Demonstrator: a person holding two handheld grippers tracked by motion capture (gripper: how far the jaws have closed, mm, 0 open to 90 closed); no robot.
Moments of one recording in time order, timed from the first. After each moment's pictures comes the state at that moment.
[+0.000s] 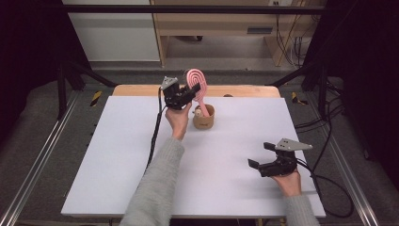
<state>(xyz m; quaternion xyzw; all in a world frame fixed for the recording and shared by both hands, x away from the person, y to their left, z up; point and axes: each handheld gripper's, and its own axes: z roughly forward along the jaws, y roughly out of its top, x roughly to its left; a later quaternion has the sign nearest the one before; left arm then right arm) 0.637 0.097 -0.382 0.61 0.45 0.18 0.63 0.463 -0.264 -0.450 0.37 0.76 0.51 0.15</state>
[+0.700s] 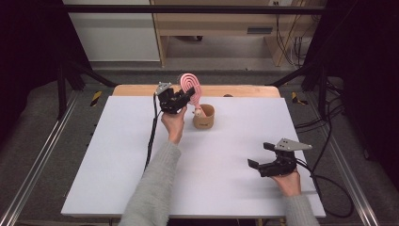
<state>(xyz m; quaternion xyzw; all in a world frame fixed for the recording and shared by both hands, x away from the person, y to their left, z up) 0.634 0.114 -0.399 0.59 0.47 0.18 0.63 0.463 -0.264 -0.451 0.36 0.77 0.51 0.15</state>
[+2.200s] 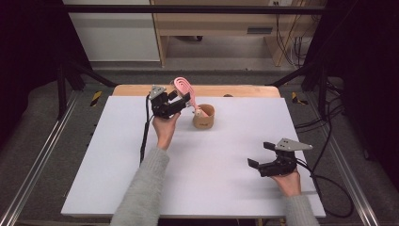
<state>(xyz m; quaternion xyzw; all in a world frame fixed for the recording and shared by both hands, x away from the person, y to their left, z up) 0.610 0.135 -0.391 0.63 0.45 0.22 0.59 0.462 -0.263 -0.448 0.36 0.76 0.51 0.15</state>
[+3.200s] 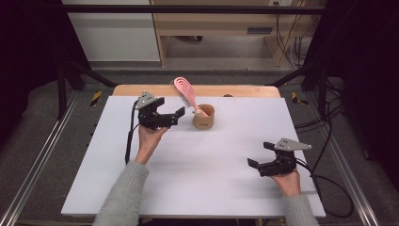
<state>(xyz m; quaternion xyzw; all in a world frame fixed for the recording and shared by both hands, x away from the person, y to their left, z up) 0.553 0.164 -0.365 0.69 0.38 0.21 0.58 0.463 -0.263 -0.450 0.36 0.76 0.51 0.16</state>
